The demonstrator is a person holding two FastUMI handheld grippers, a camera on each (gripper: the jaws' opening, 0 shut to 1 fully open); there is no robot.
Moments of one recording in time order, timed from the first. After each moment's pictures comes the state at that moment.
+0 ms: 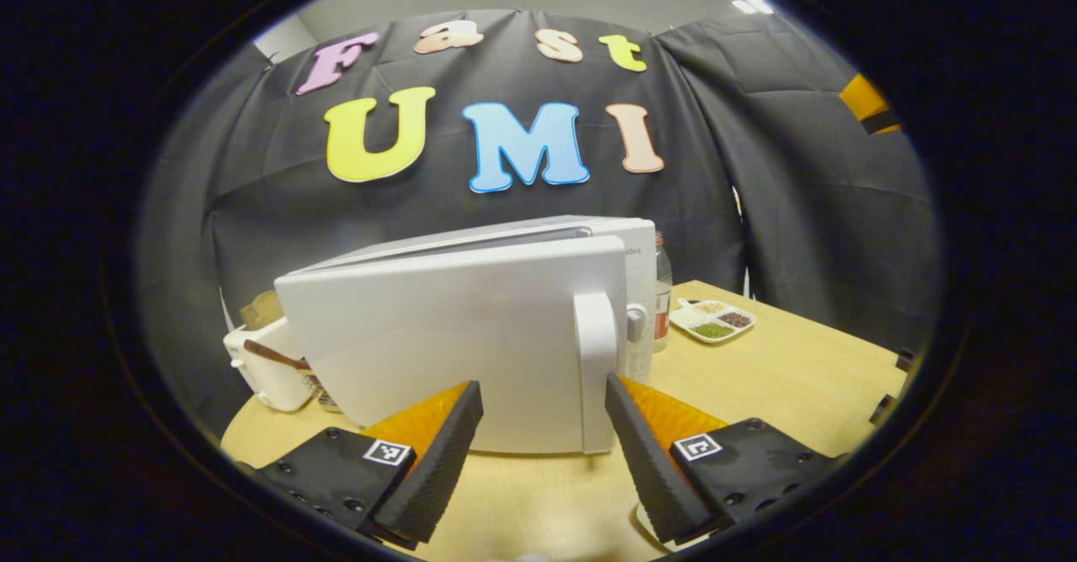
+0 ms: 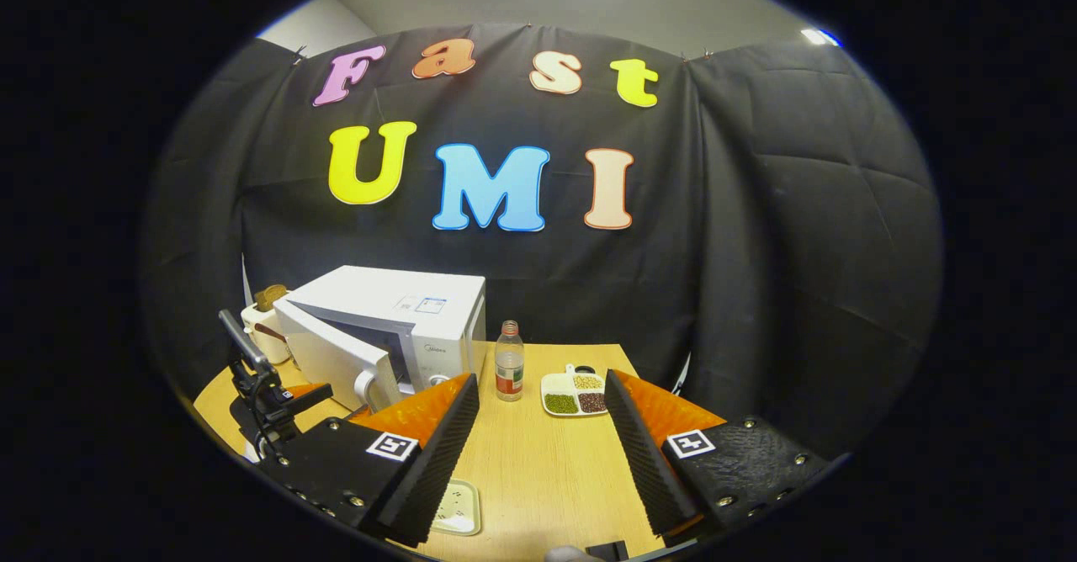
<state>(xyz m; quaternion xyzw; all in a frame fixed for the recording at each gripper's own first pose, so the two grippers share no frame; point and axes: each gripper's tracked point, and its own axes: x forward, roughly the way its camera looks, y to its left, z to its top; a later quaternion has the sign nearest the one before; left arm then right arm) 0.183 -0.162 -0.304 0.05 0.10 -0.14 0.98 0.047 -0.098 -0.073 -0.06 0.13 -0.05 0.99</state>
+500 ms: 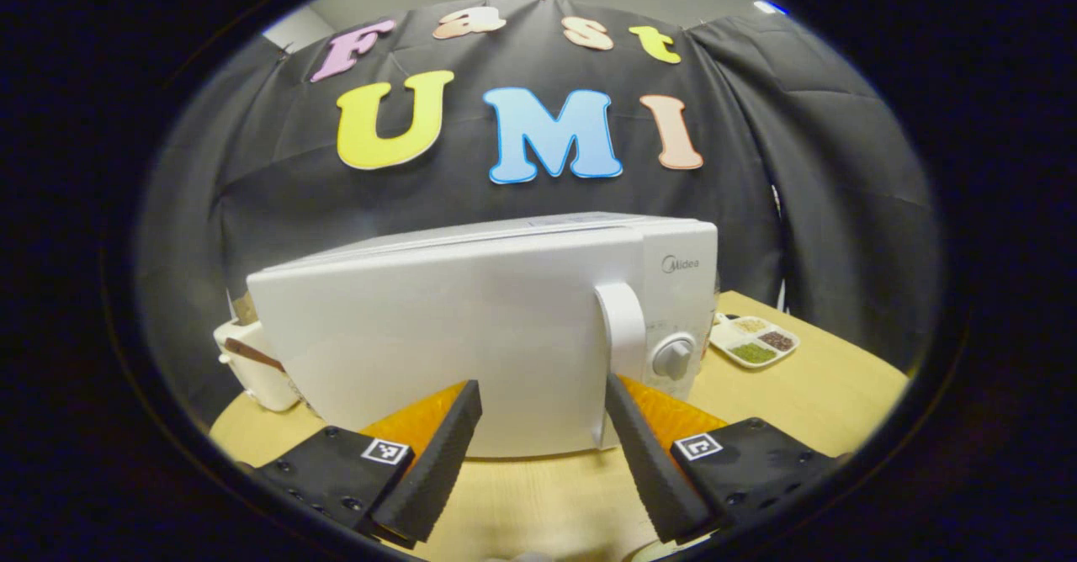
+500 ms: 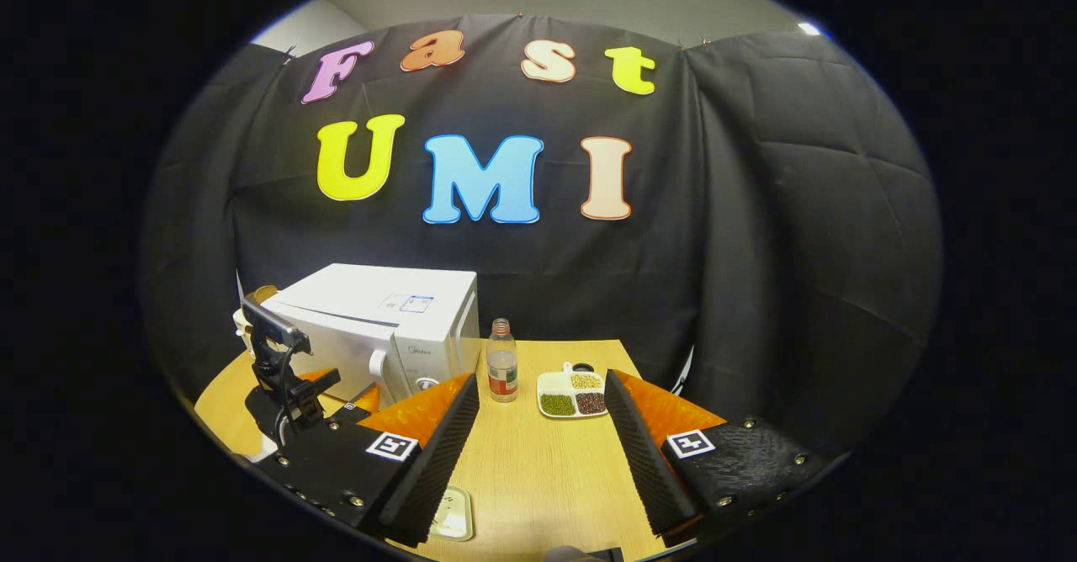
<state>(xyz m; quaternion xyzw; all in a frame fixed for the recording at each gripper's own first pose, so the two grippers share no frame) 0.241 -0.172 -0.313 0.02 0.11 -0.10 0.99 0.075 -0.111 -0.084 -0.04 0.14 -0.04 0.99</state>
